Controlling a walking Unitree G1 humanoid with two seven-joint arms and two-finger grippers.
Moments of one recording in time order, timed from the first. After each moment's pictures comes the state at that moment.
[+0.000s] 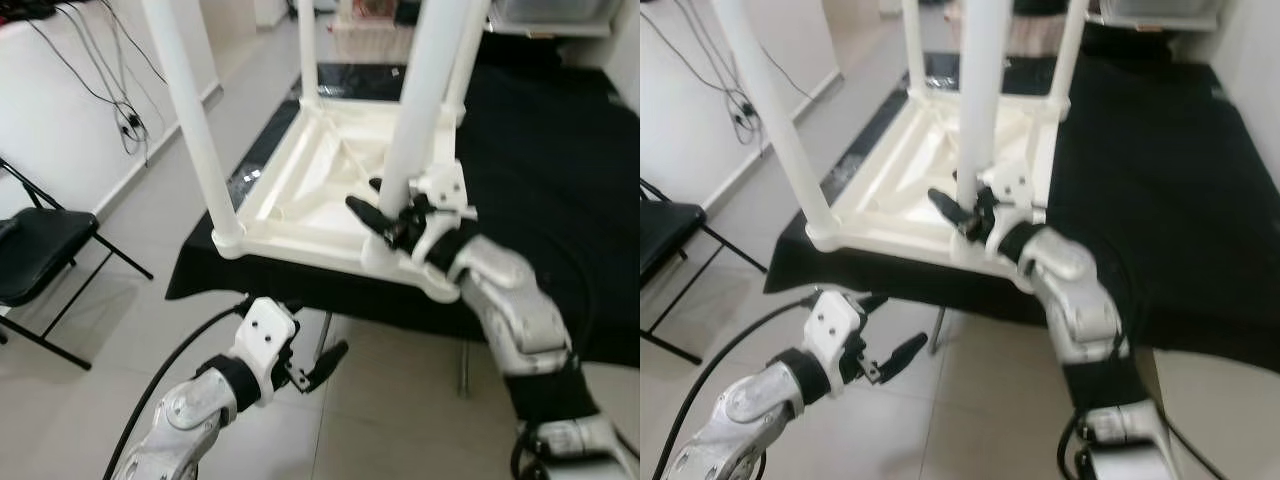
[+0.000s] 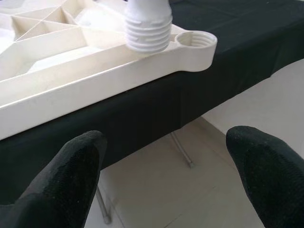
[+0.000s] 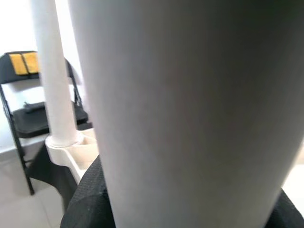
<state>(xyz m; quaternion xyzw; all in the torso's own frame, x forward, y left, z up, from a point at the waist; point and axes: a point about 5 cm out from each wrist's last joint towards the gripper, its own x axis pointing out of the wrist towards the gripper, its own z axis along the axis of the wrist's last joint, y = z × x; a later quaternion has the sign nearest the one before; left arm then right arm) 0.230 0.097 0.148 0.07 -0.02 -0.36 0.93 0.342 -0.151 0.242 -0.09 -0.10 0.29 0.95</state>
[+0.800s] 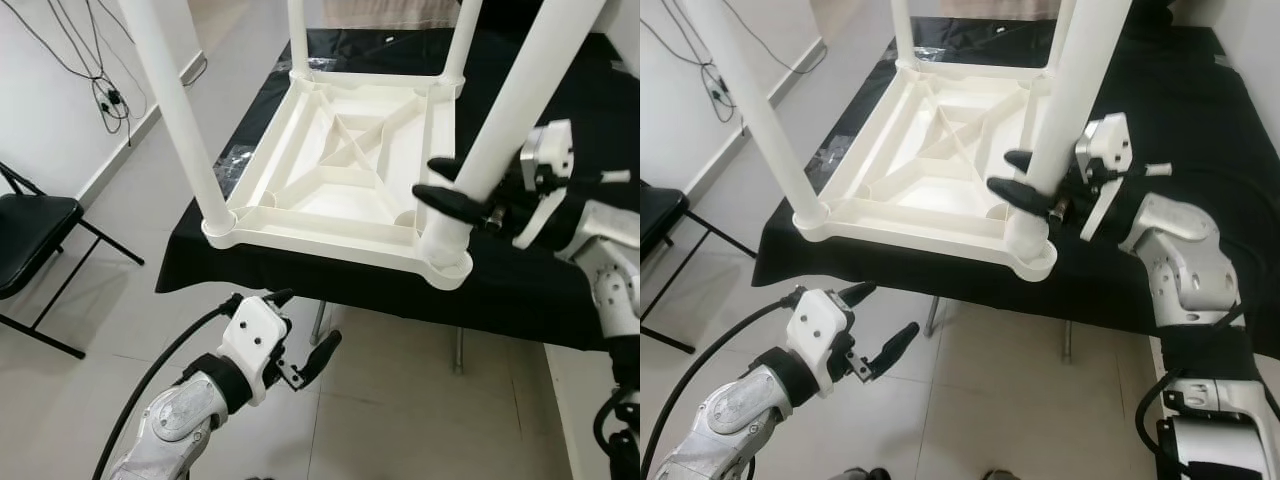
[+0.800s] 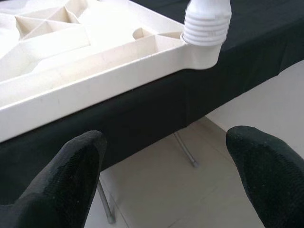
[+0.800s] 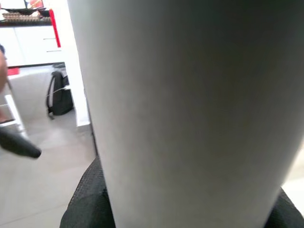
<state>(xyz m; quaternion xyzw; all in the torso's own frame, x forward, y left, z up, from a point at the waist) 0.217 0.106 0.165 0.09 -0.06 -0.33 0.94 0.319 -0.221 0.267 -0.10 -0.09 0.47 0.87</state>
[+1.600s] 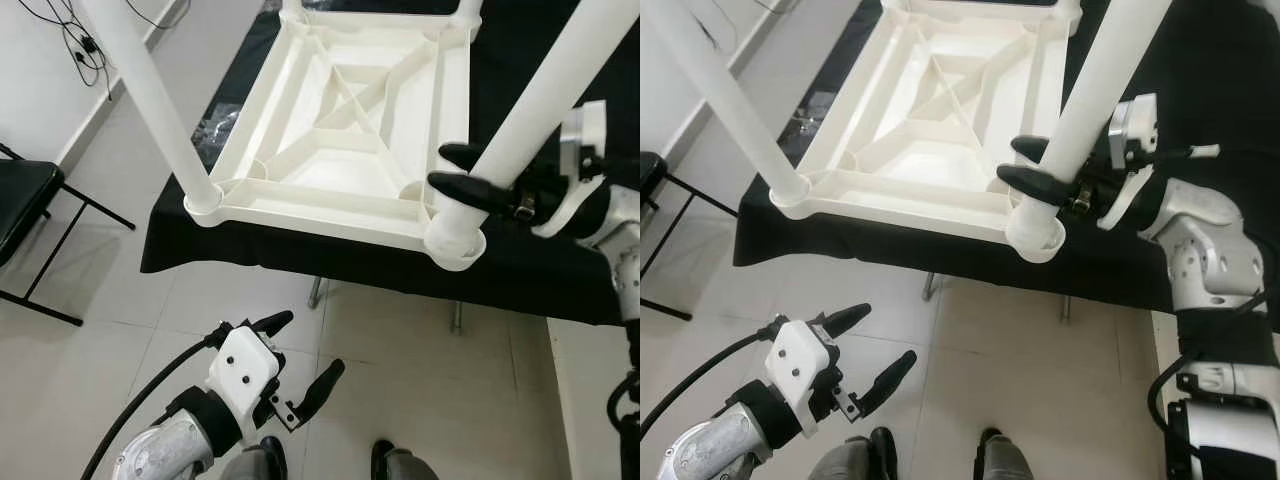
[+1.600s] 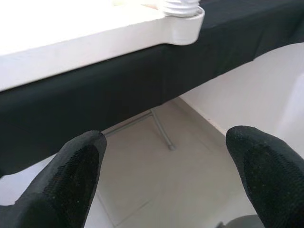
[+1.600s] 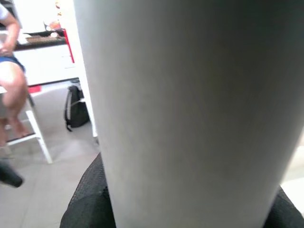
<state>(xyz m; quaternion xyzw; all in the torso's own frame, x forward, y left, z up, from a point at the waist) 0.183 0.107 0.170 0.08 -0.06 -0.36 0.93 0.319 -0.236 0.305 -0.09 -0.14 0.49 0.86</state>
